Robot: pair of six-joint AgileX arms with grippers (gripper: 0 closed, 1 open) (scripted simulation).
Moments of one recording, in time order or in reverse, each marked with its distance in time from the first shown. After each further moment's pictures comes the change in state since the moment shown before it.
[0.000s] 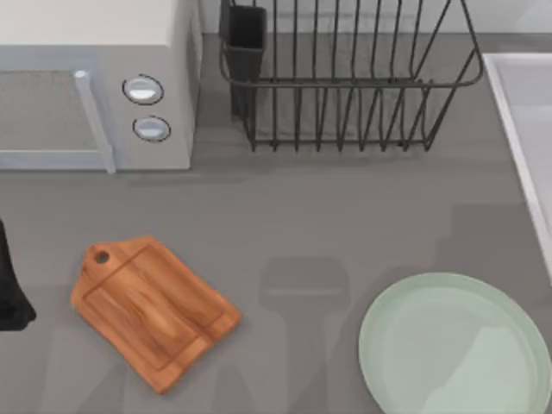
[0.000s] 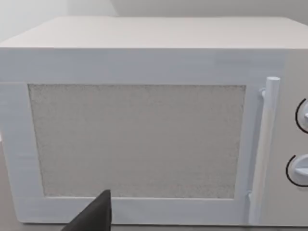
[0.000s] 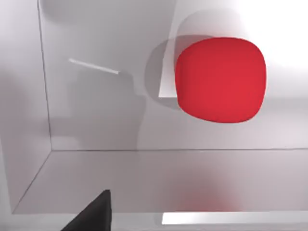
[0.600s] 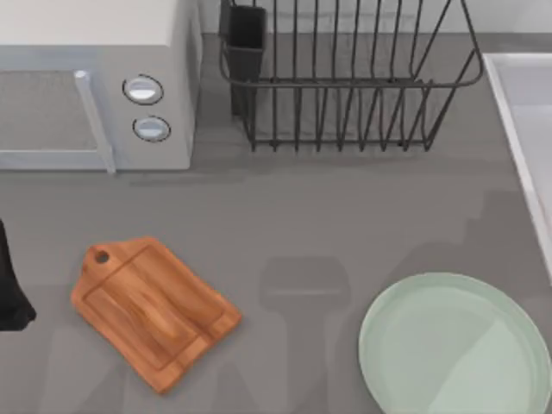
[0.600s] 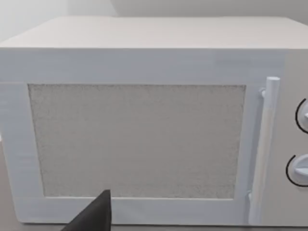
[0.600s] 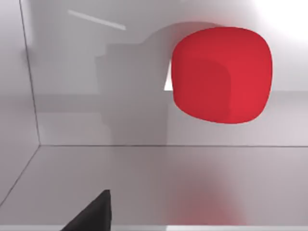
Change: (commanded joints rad) left arm 0.000 0.000 0.000 0.000 0.000 0.000; right arm -0.013 0.114 0.078 -0.054 0.000 -0.016
